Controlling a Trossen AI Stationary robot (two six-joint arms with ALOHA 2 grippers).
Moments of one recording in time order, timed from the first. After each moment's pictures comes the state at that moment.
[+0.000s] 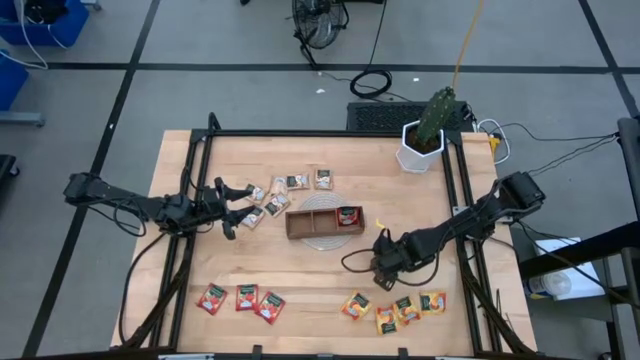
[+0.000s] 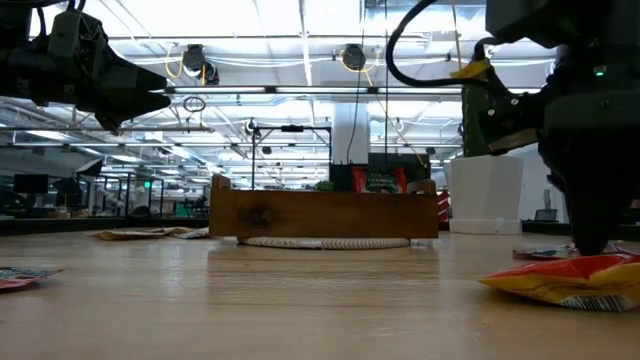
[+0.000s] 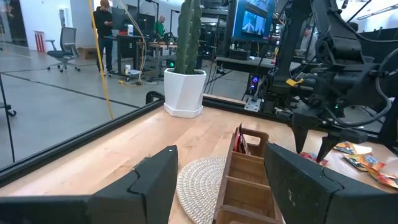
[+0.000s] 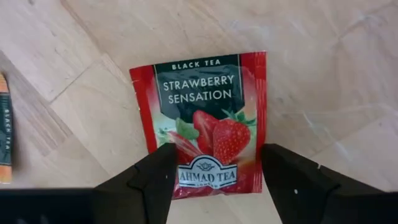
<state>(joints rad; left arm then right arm) -0.23 0.35 0.01 0.37 -0.53 -0.12 0.42 1.65 0.79 -0.59 0.04 1.09</state>
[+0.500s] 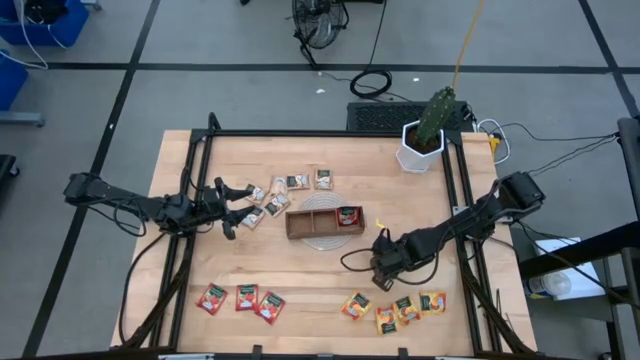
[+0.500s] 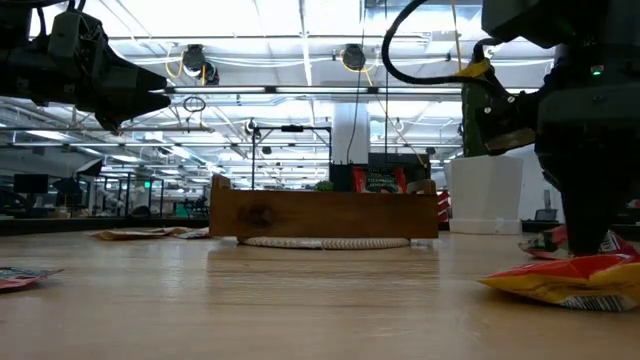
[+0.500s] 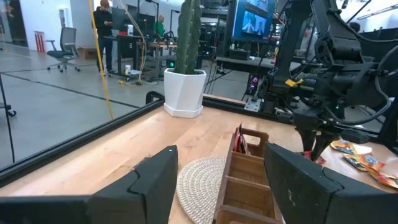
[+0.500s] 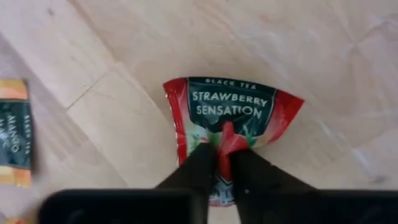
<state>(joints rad) -0.23 0.35 0.01 0.37 -0.53 -0.12 0.42 1.63 0.74 -0.60 0.05 1.07</state>
